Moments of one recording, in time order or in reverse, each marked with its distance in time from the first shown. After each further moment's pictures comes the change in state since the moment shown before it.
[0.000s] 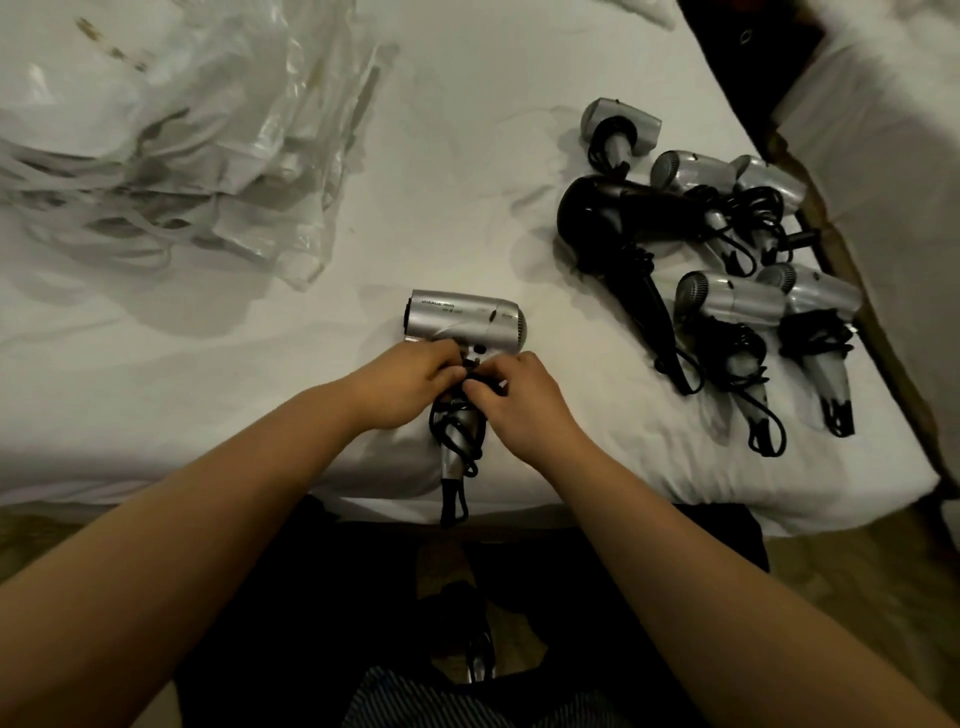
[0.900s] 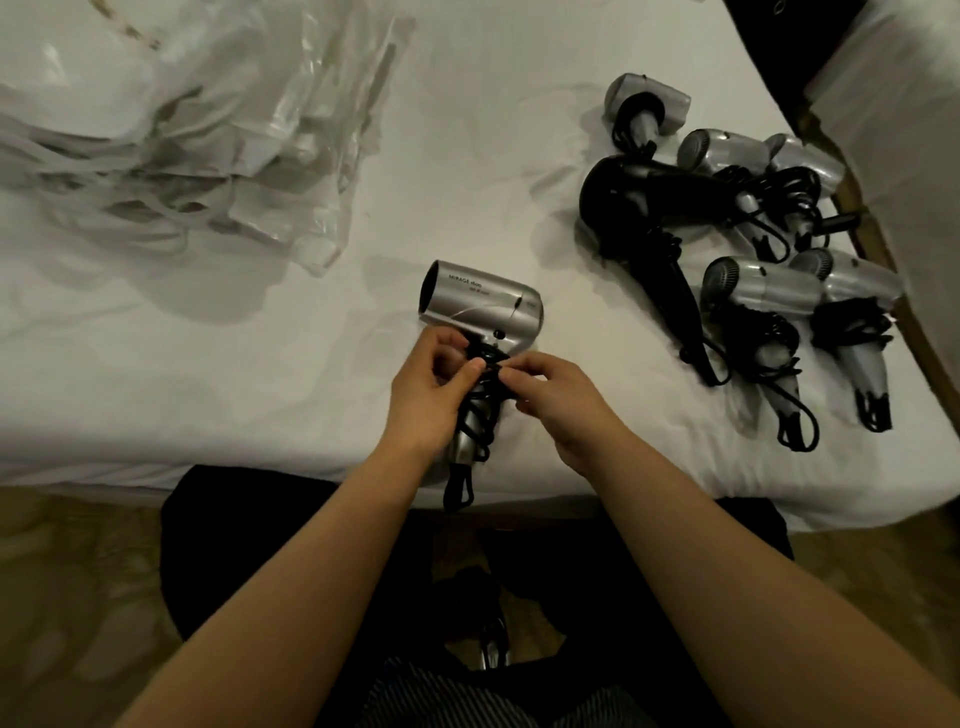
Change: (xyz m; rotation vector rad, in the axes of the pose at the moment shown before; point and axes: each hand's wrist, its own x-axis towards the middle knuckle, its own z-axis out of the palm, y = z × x) left_hand -0.015 0.010 0.054 -0.760 0.598 -0.317; right_hand 0.002 0.013 -0.001 0.674 -0.137 0.211
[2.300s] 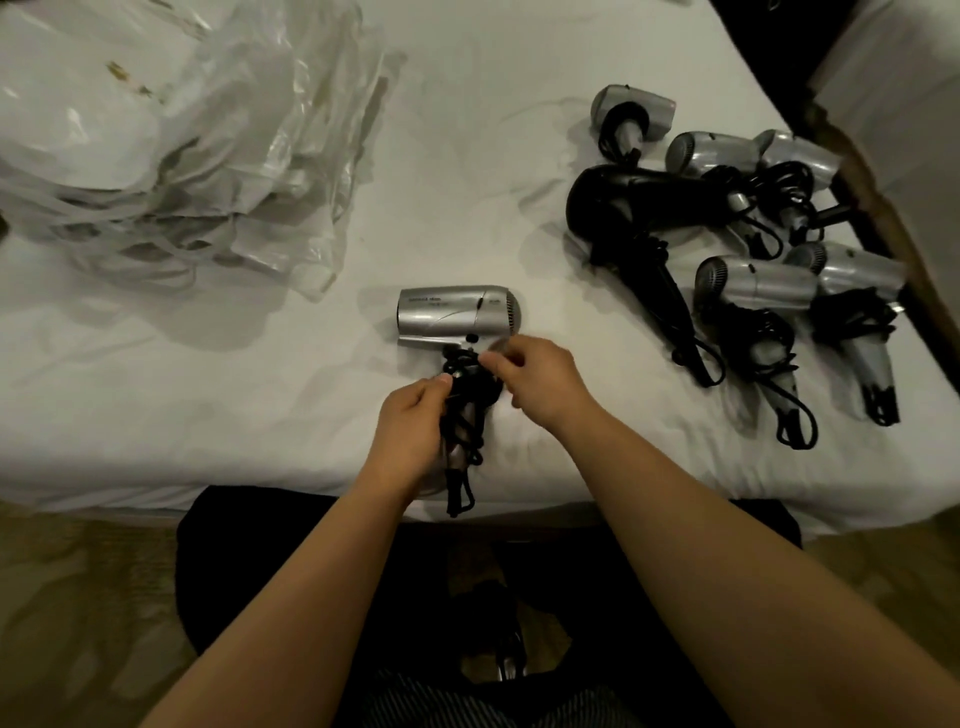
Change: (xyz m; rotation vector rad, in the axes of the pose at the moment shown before) left_hand -0.022 0.020 -0.003 -0.044 0.008 -0.227; right_hand 0.020 -0.011 -0.008 -0.554 0.096 -0.187
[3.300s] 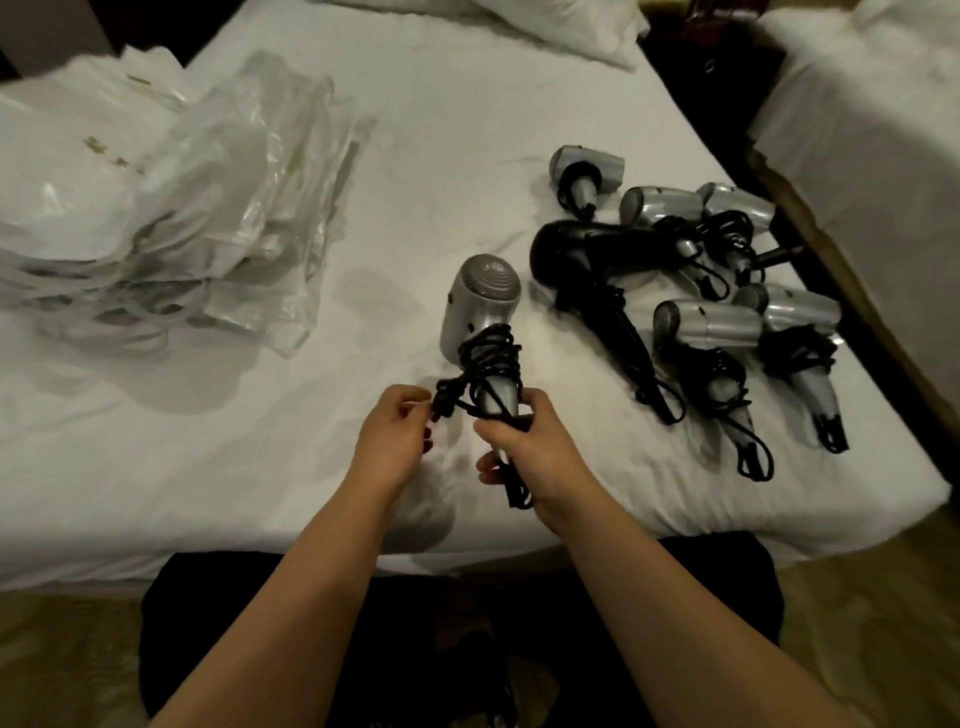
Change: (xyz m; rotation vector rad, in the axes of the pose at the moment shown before) left_hand 0.023 0.026 0.008 0.052 0.010 -0.019; right_hand -0.040 -0.001 -0.013 0.853 -0.002 0.250
